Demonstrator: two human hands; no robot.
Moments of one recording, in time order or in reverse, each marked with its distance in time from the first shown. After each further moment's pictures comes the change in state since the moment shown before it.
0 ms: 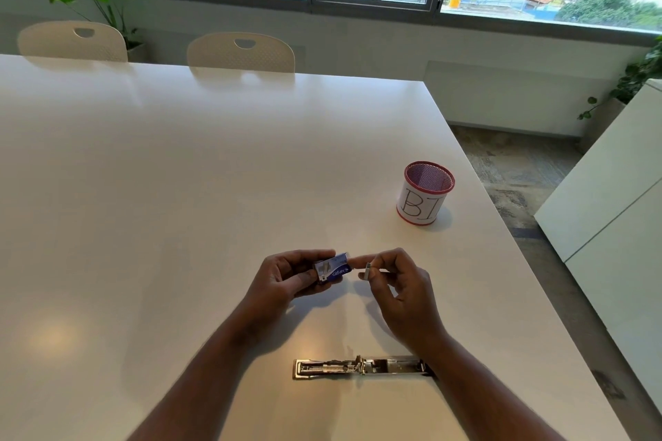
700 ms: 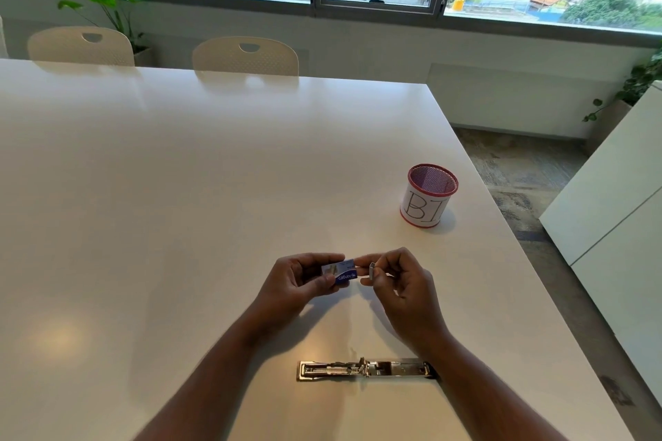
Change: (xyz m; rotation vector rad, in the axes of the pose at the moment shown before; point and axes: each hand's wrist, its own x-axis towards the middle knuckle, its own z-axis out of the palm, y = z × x) left_hand 0.003 0.006 0.007 0.170 -0.003 0.013; right_hand 0.002 0.006 -0.001 0.079 -0.019 0.094
